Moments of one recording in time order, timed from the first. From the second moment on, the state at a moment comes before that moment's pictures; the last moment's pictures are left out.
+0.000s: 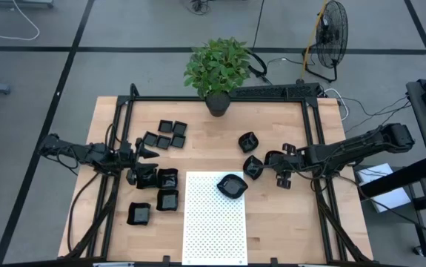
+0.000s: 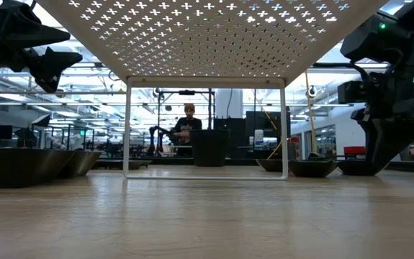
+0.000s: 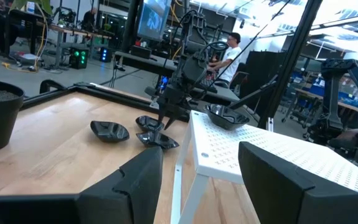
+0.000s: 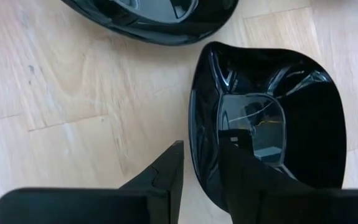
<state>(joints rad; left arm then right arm) -0.28 0.01 0.02 0.07 -0.28 -0.27 0.12 1.08 0.43 -0.59 0.18 0.31</state>
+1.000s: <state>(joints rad) -0.28 0.01 0.02 0.07 -0.28 -0.27 0.12 1.07 0.43 -0.59 0.18 0.31</state>
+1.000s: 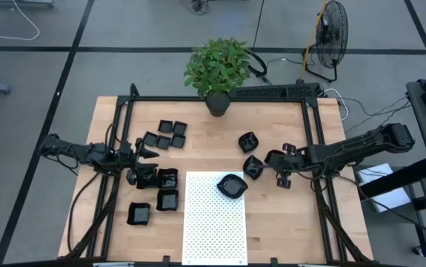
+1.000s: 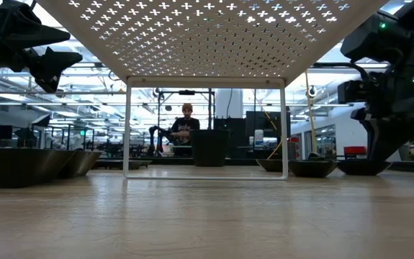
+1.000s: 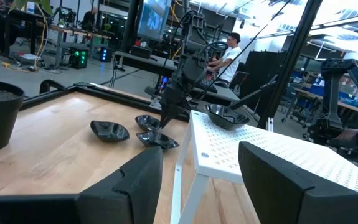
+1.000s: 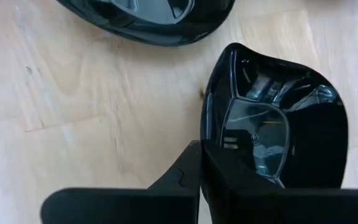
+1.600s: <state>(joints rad) -0.28 0.01 0.02 0.07 -0.28 -0.27 0.12 0.94 0.43 -0.49 0.18 0.33</state>
